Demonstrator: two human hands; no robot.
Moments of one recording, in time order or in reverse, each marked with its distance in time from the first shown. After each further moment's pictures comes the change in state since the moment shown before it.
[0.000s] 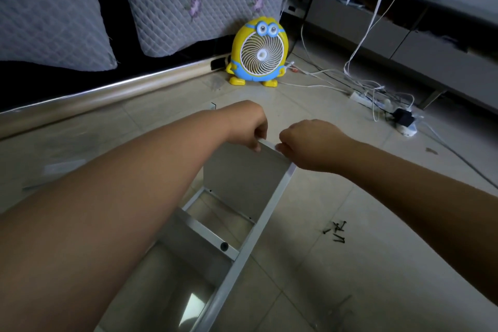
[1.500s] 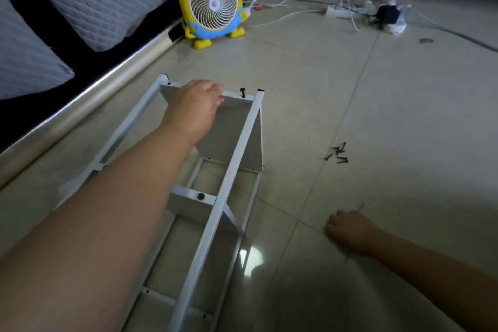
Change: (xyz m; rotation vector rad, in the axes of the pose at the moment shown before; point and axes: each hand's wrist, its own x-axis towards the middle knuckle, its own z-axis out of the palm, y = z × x) left_hand -0.026 0.004 0.049 0.243 0.420 0.091; right_hand -0.142 -0.046 0.300 0.228 -0.464 0.020
